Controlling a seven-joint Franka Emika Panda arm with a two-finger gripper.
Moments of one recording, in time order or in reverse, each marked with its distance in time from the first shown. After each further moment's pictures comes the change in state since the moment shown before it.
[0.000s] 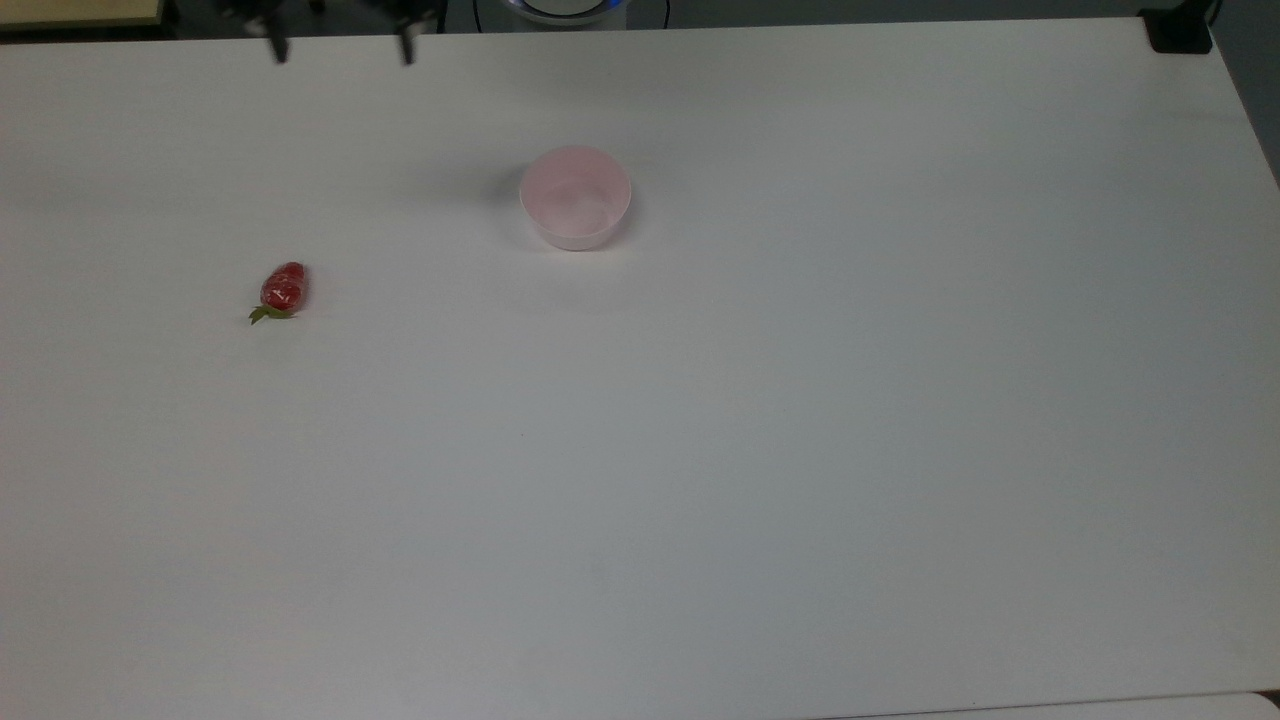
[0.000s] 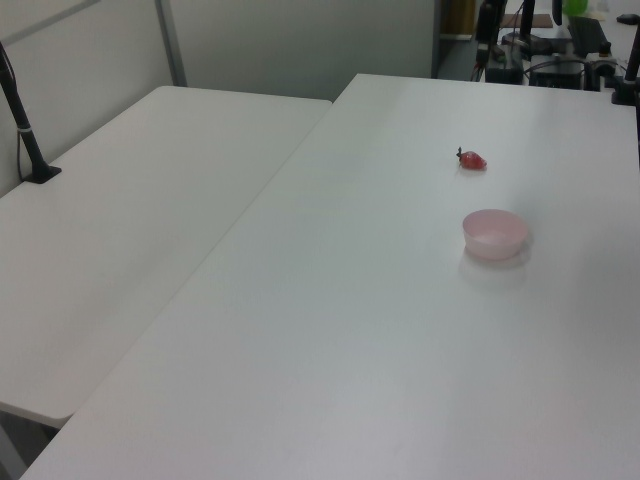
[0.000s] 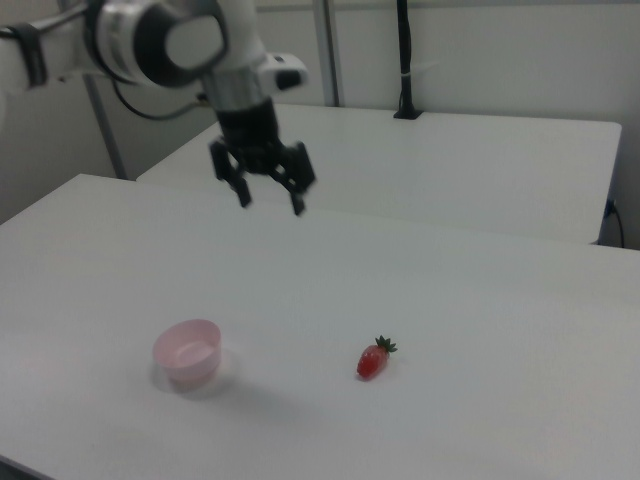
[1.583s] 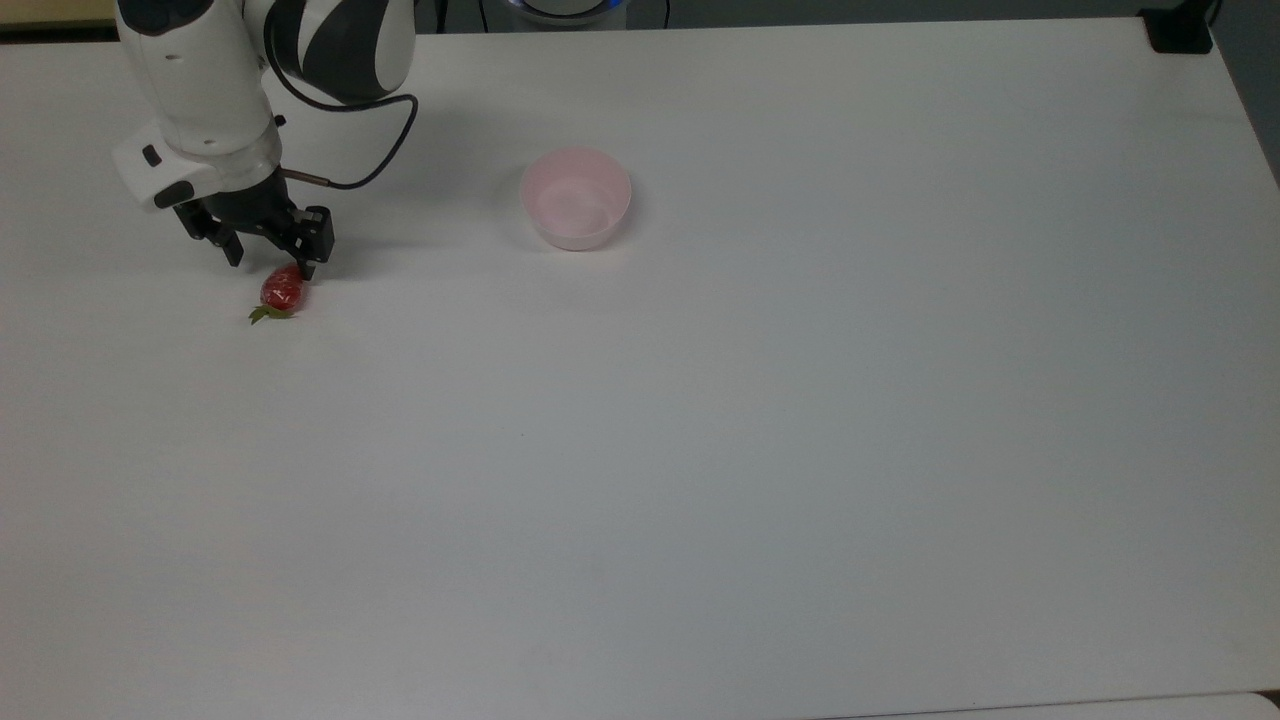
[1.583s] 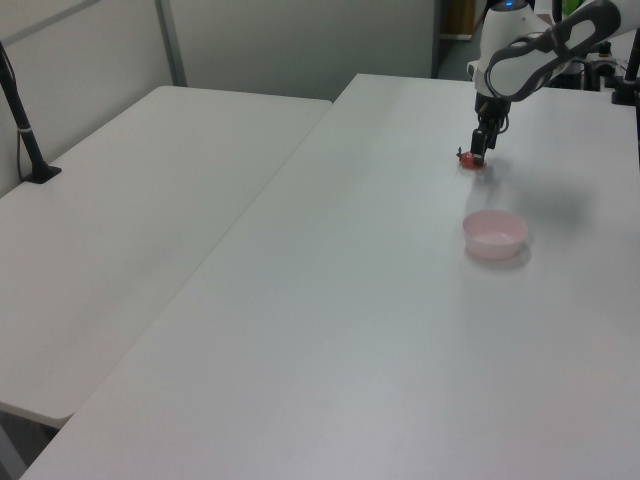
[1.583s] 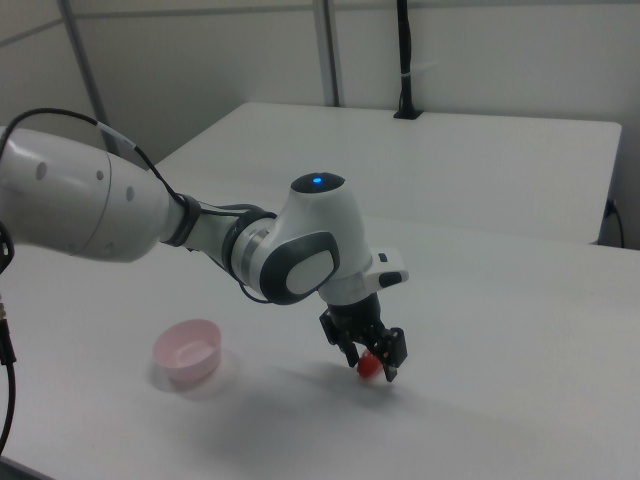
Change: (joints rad) arm -0.161 0.309 -0.046 -0.341 0.000 0.684 -0.015
